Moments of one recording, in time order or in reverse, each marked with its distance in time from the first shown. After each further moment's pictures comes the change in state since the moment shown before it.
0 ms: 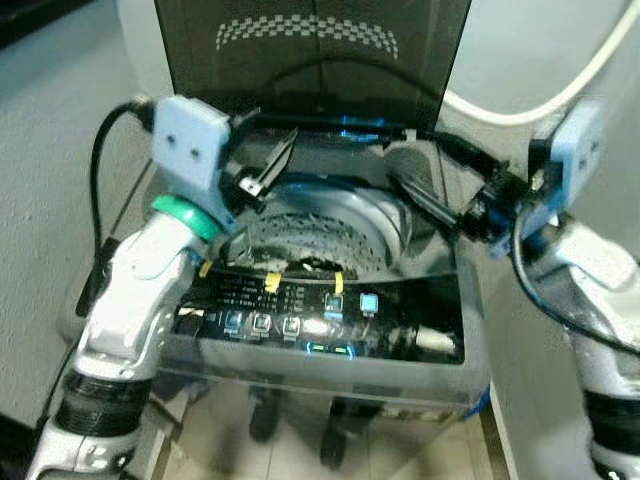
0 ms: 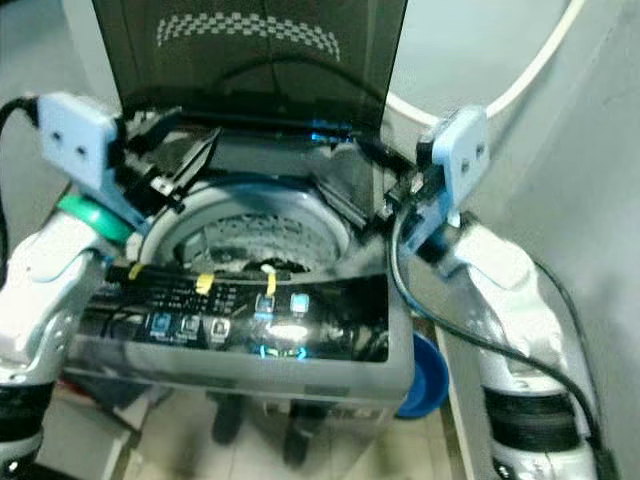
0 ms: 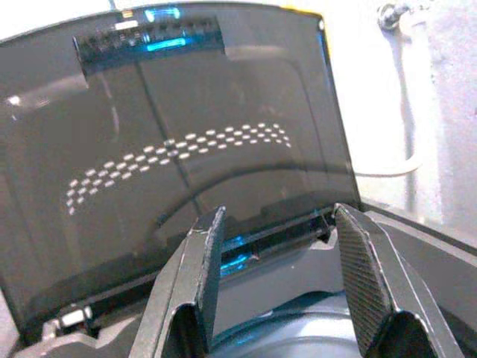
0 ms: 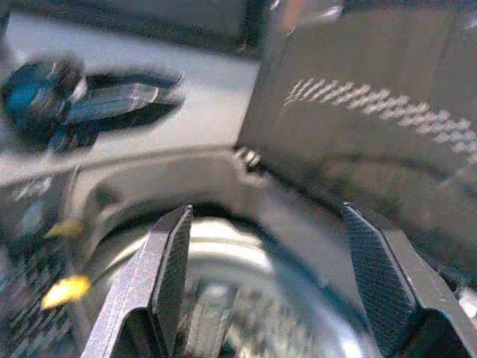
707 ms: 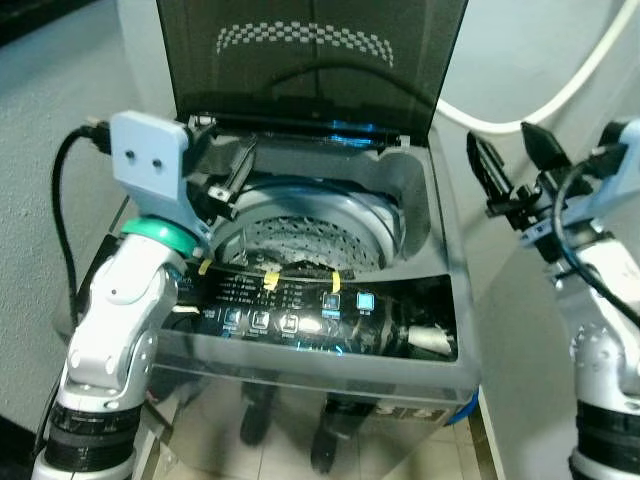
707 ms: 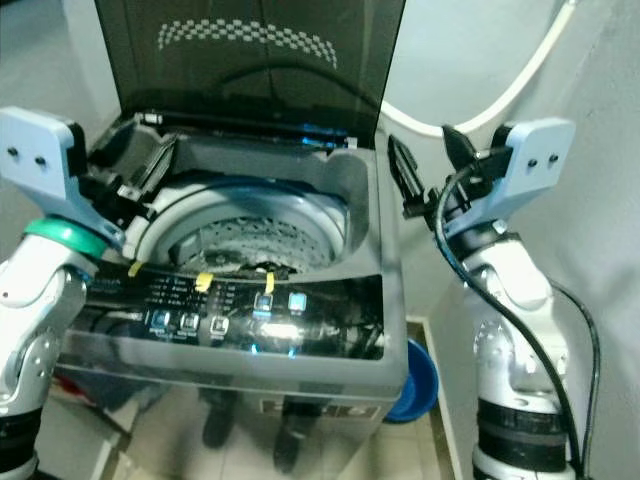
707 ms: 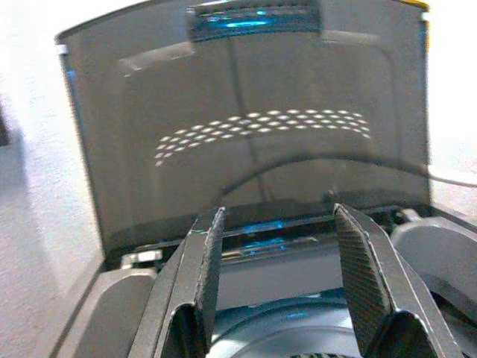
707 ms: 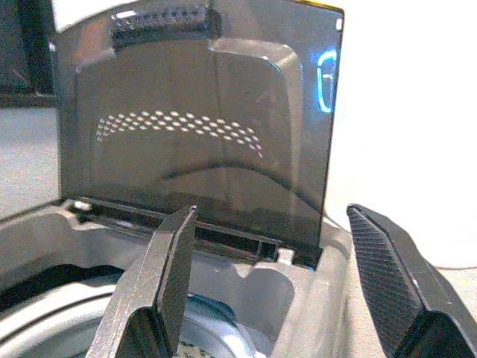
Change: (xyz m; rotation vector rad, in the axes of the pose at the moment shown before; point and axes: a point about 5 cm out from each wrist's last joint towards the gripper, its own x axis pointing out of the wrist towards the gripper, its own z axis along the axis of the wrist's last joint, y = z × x) left arm -0.018 0.011 -0.010 -0.034 0.062 0.244; right arm -0.016 -0.025 -0.012 0.057 -0.089 -0.640
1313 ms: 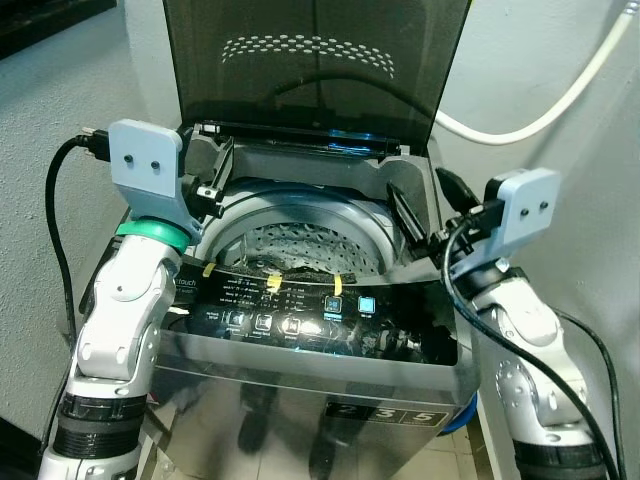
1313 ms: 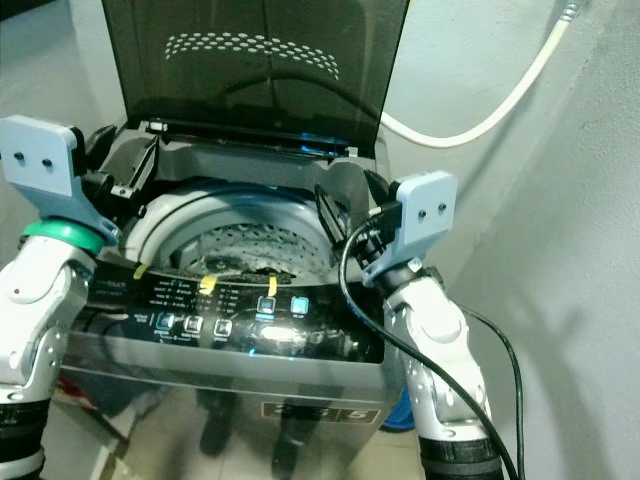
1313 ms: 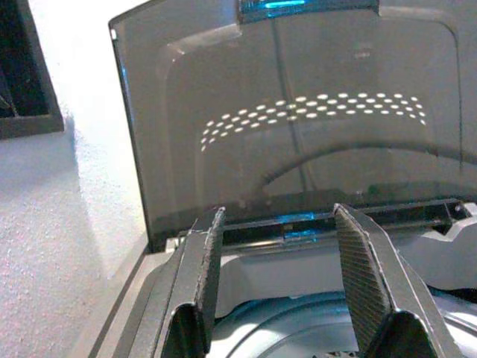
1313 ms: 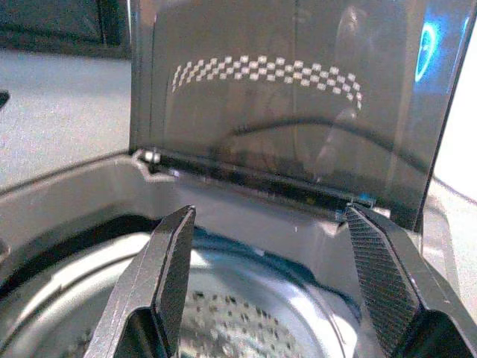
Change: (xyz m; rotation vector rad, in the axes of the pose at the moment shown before) left arm 0.003 0.008 -0.023 0.062 0.051 0.069; right arm -0.016 0.053 -0.042 0.030 0.101 0.137
